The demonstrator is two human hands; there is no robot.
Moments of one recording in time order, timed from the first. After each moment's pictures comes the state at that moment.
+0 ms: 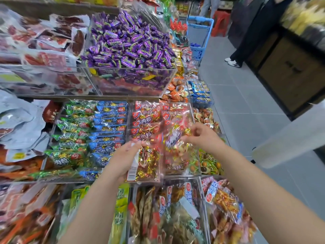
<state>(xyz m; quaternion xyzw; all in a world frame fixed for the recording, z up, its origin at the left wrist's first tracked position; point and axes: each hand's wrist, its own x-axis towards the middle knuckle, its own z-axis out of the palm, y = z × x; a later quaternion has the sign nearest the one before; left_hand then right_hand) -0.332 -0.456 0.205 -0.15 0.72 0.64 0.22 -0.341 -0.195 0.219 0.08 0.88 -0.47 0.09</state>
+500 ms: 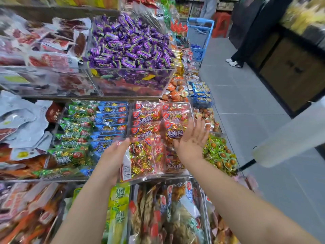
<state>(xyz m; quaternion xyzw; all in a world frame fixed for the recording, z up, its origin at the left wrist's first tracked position) -0.323 -0.471 0.217 -0.22 0.66 0.69 0.20 -0.343 -0.249 0.153 0.14 0.98 -0.11 -0.08</state>
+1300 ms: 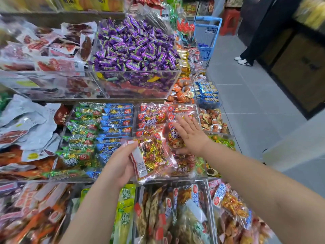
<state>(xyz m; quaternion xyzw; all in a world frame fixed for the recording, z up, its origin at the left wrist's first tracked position) -0.327 -0.461 0.214 -0.24 0.55 0.77 0.21 -0.384 -0.208 0.163 -0.19 0.98 0.05 0.06</state>
